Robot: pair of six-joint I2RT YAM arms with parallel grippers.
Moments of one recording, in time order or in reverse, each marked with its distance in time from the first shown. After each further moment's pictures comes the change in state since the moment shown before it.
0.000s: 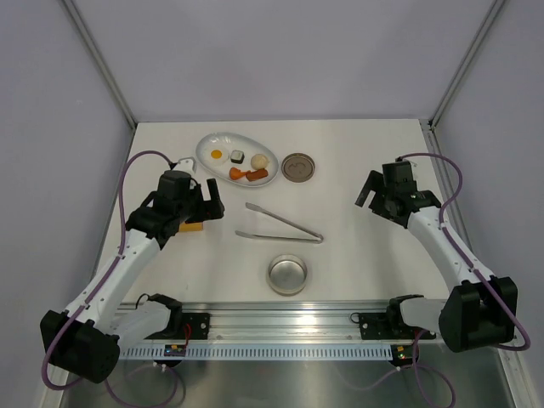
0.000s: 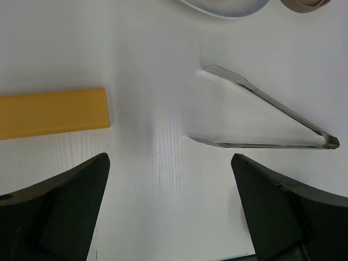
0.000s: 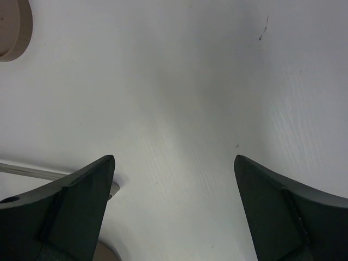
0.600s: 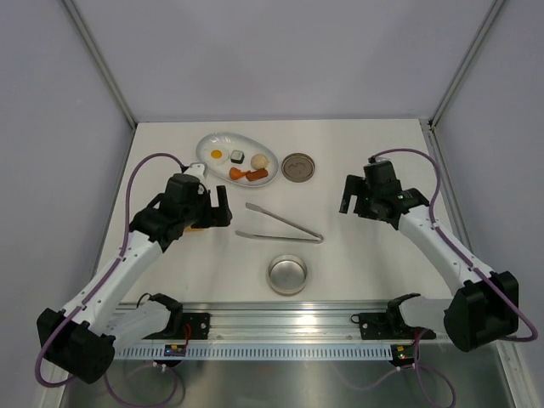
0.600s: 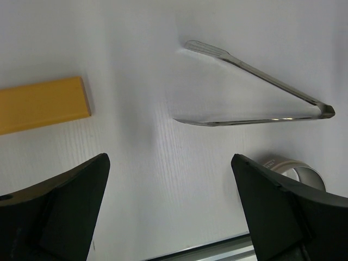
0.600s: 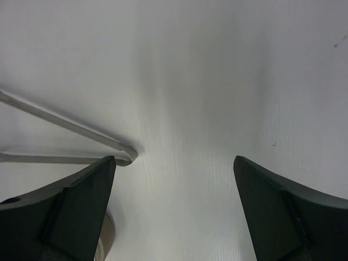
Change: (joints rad) left arm -0.077 -0.006 0.009 -0.048 0.015 0.019; right arm 0.127 -0.013 0.017 -0.016 -0.047 -0.088
